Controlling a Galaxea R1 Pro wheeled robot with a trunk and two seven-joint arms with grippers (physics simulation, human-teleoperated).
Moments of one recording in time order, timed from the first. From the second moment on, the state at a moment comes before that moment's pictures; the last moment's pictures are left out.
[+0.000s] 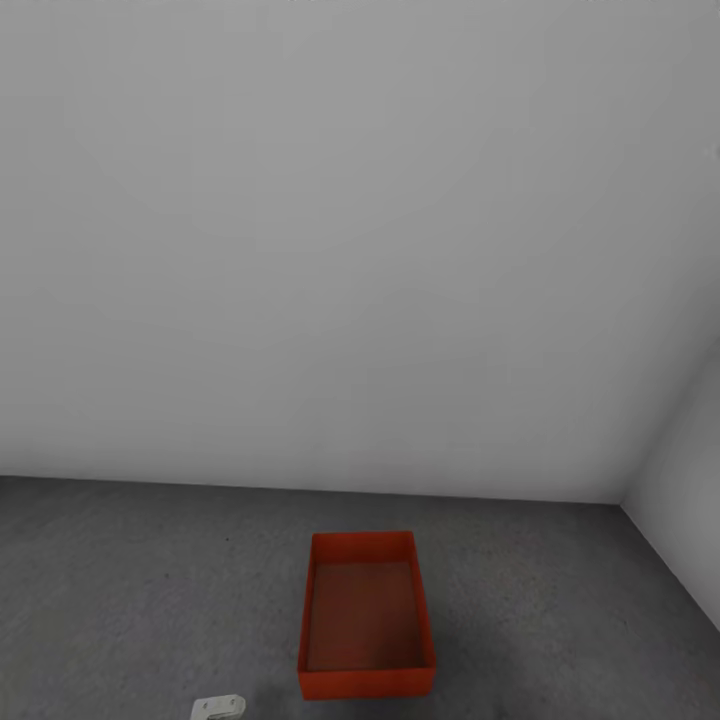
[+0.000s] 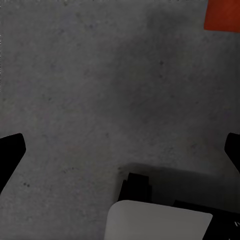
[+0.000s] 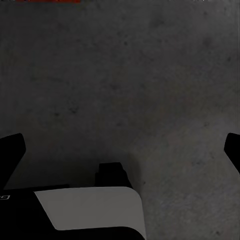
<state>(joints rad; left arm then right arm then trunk) -0.49 0.00 0.00 0.00 0.10 0.09 0.21 -0.40 0.10 0.53 0.03 -0.49 -0.04 -0.26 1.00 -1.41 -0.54</state>
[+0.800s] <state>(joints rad) -0.49 -0.02 0.00 0.00 0.10 0.11 0.21 -0.40 0.09 0.53 0.03 -0.49 -0.04 -0.26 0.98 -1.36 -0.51</state>
